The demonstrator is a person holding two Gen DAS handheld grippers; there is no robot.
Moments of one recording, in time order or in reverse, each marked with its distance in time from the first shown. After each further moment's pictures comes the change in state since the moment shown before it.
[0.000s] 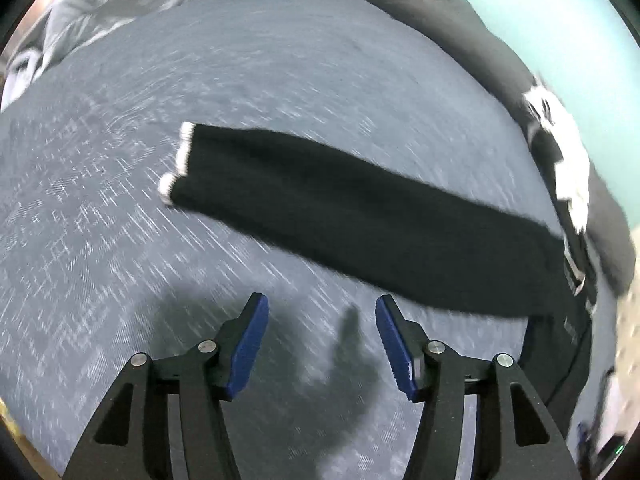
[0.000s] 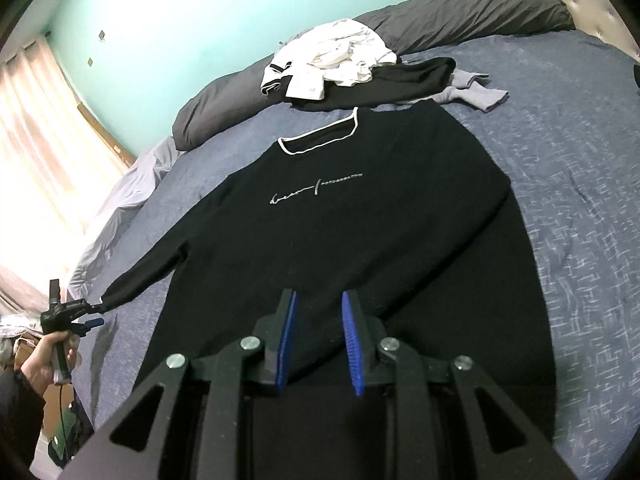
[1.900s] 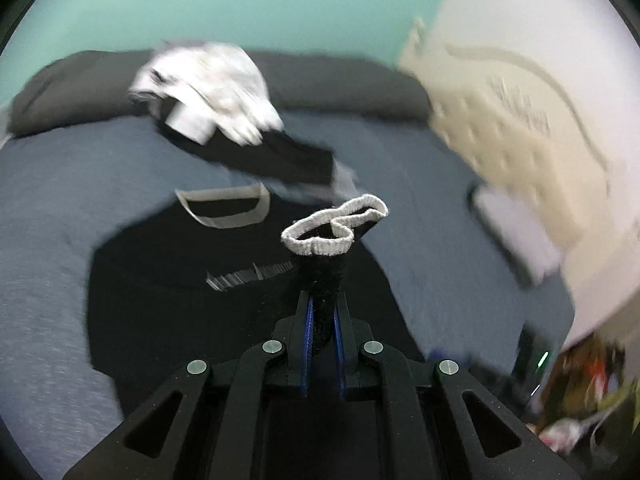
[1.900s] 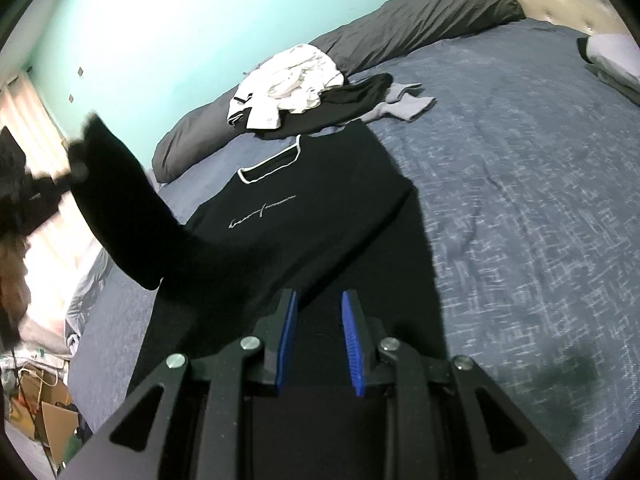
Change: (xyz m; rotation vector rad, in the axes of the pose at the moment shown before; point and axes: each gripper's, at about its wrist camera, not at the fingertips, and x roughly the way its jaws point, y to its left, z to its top) left arm -0.092 -0.461 -0.205 0.868 0.044 -0.486; right arm -0.063 -0.067 -0.010 0.118 -0.078 -0.055
